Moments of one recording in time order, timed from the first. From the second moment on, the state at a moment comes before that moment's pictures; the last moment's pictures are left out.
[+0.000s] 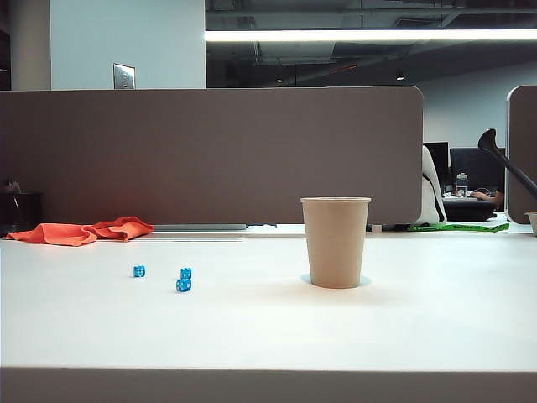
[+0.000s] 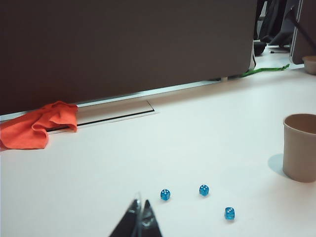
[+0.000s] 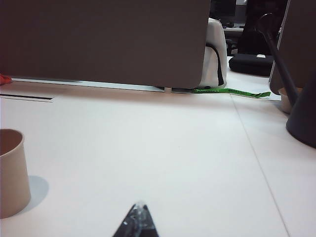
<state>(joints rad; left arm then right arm) -0.29 0.00 0.10 -0.05 0.04 0.12 0.01 0.00 0.01 0.03 -0.11 -0.02</state>
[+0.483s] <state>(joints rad) -0.29 0.00 0.00 -0.03 0.07 0.12 0.01 0.00 0.01 0.03 -0.11 -0.02</state>
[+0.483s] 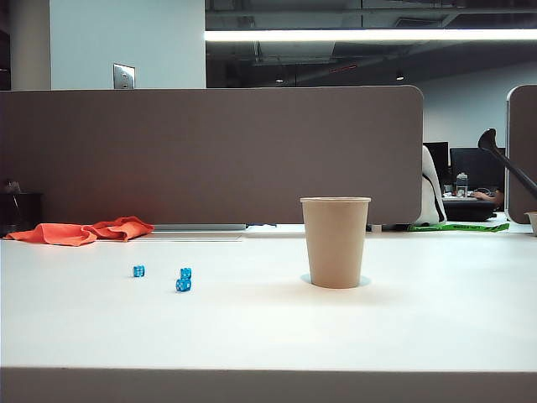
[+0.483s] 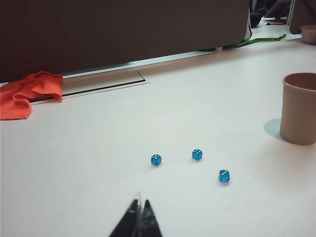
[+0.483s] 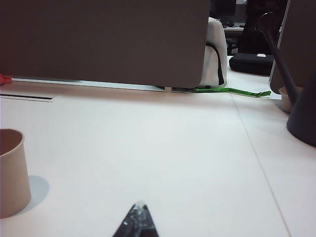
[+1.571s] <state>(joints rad) 0.03 0.00 0.00 0.05 0.02 0.05 0.01 0.00 0.01 0.02 -0.08 -0.04</state>
